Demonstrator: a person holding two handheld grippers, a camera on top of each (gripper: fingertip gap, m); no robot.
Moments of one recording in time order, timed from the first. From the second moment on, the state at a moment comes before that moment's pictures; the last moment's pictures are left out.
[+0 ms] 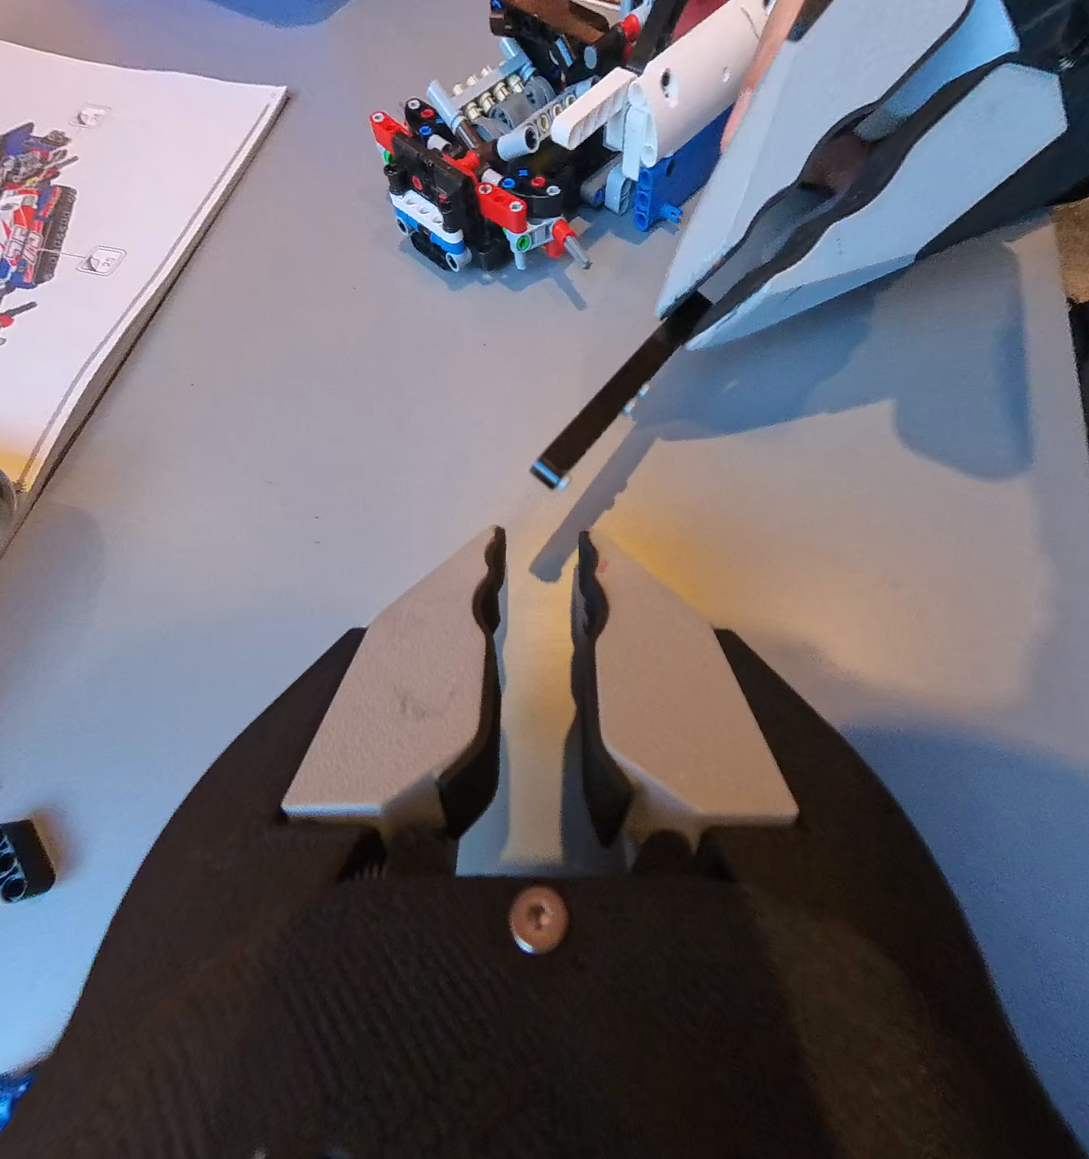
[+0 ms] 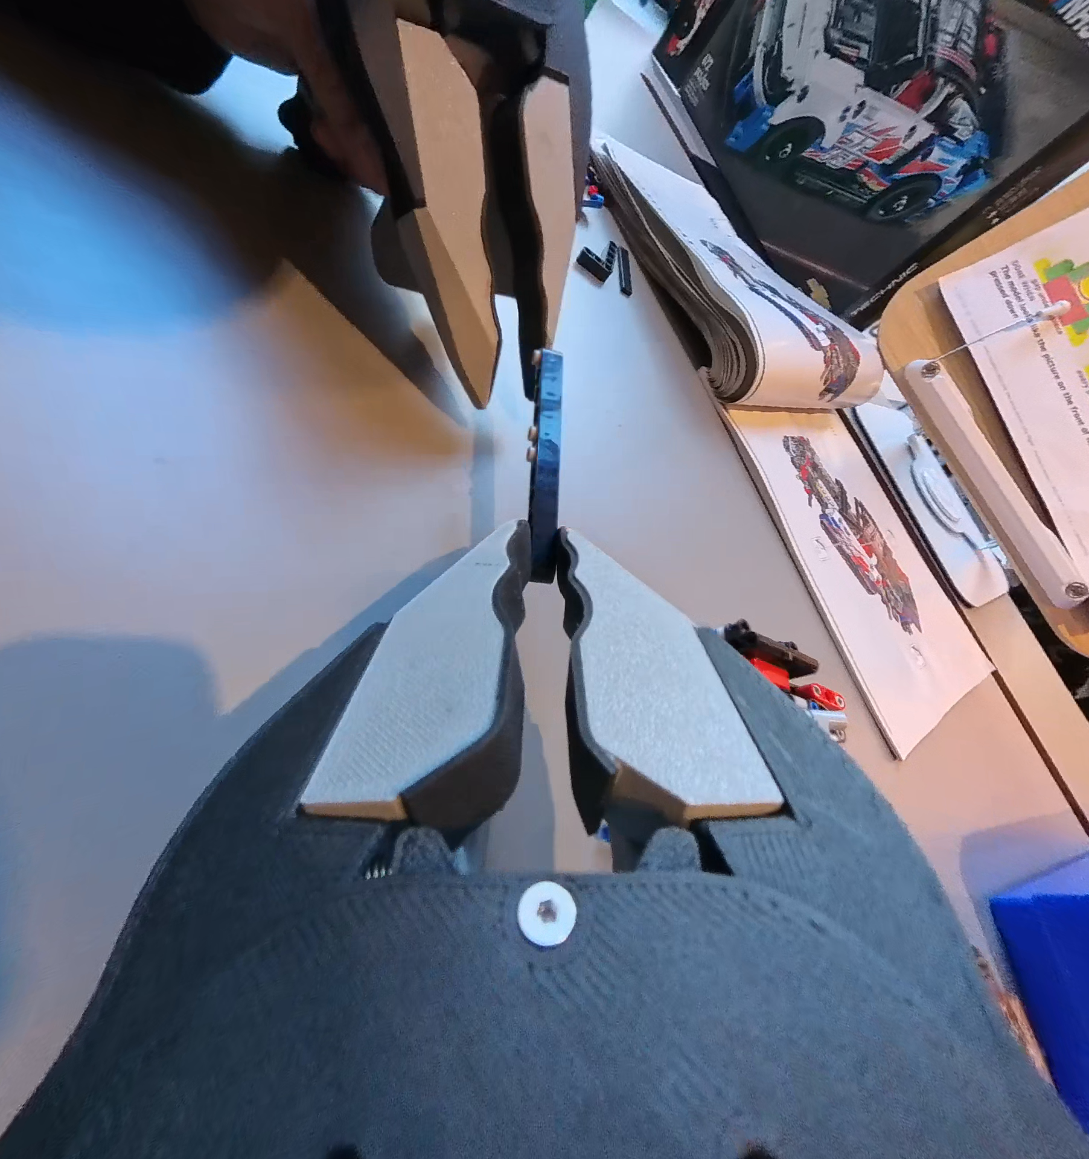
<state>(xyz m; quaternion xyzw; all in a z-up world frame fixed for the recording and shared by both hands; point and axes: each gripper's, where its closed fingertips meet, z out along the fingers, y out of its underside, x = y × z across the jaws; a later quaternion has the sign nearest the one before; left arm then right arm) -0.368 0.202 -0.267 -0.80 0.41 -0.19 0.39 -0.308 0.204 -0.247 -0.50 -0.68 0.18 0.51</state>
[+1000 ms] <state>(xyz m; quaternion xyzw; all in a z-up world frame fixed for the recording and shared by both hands) -0.344 0.187 -0.280 -0.78 0.48 -0.16 0.36 -0.174 0.191 -0.260 -0.57 -0.66 0.02 0.49</state>
